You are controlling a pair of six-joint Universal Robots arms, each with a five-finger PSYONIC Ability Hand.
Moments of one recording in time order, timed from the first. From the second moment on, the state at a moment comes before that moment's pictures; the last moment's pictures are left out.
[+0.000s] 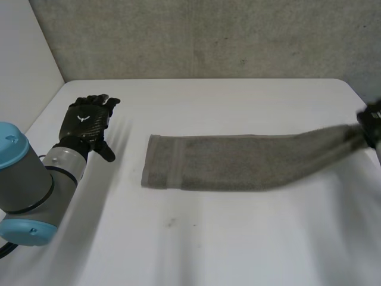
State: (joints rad) left arm 4.42 -1.89 -1.77 3.62 -1.50 3.32; right arm 1.55 -1.16 1.62 -0.40 1.51 2.14; left_hand 0.17 0.17 0.17 0.17 0.03; right_hand 1.33 1.28 1.33 1.34 1.14
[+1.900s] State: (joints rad) left arm 4.26 -2.26 -1.44 3.53 -1.73 3.16; right arm 1.98 -1.06 1.72 -0.33 1.51 2.58; left_hand 0.19 0.20 0.19 0.19 0.03; right_hand 1.27 1.34 1.33 1.34 1.17
